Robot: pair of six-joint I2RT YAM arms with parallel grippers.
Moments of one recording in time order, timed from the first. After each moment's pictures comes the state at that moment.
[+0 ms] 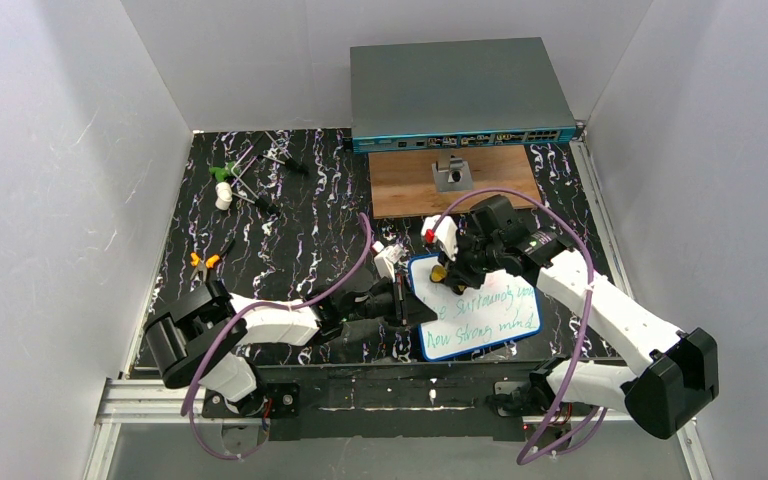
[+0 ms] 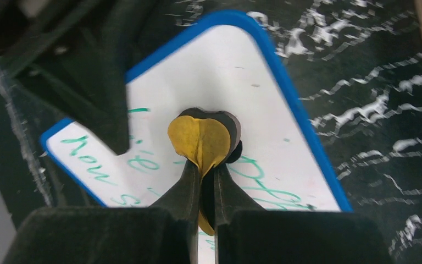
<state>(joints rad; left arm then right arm) -1.00 1.48 0.50 0.68 0.30 -0.97 0.63 1.17 0.99 -0.76 -0.43 -0.55</state>
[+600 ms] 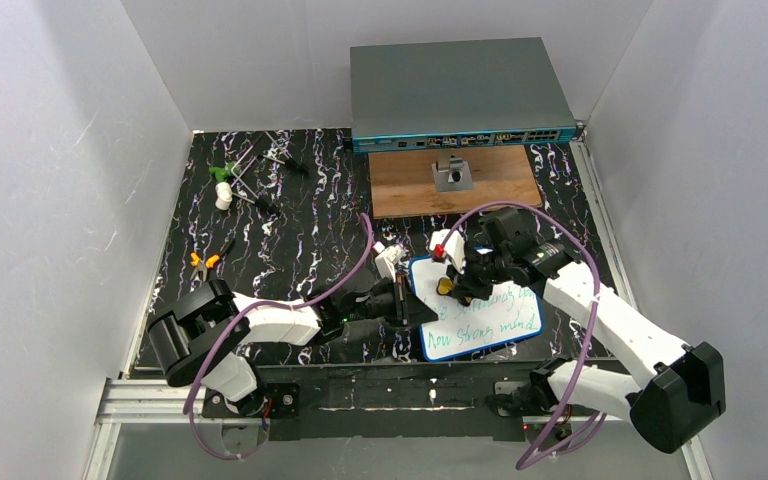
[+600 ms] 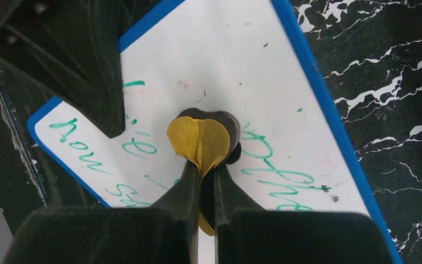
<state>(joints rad) -1.00 1.50 0.51 0.69 0.31 -0.99 0.59 1.12 0.89 -0.75 -0.48 -0.61</state>
